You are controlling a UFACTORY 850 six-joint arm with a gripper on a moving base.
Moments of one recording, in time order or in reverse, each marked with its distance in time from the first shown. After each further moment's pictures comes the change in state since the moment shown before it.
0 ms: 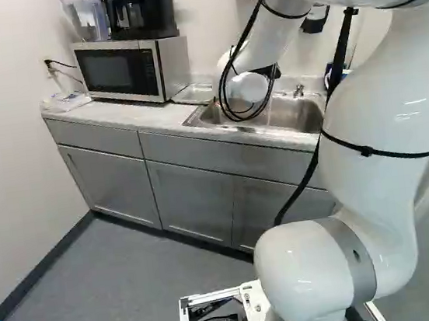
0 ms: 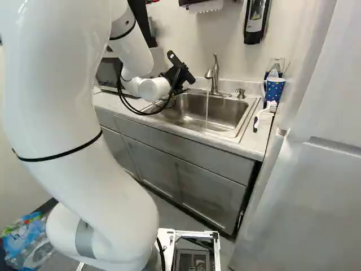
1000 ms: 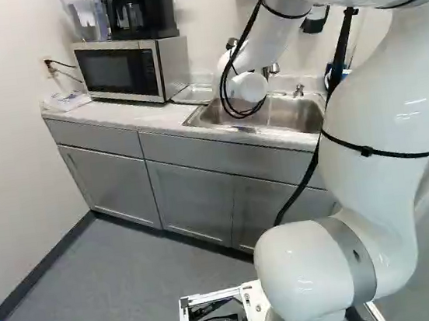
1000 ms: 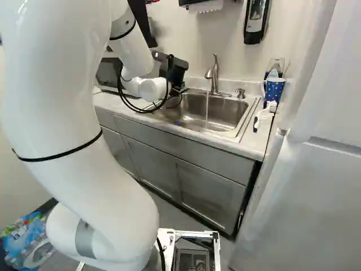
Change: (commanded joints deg) arm 0.0 0.0 0.0 0.0 0.0 -30.1
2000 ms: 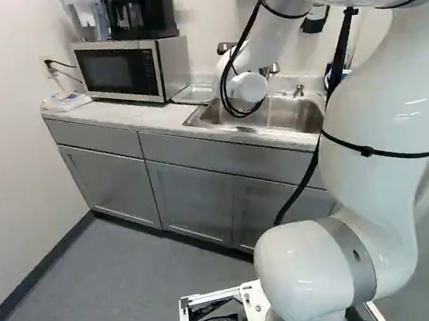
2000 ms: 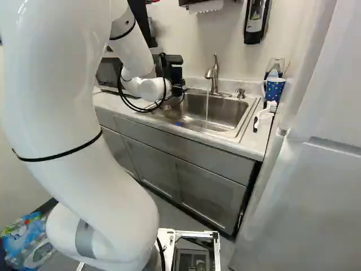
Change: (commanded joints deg) arm 0.0 0.0 0.0 0.0 0.0 -18.7
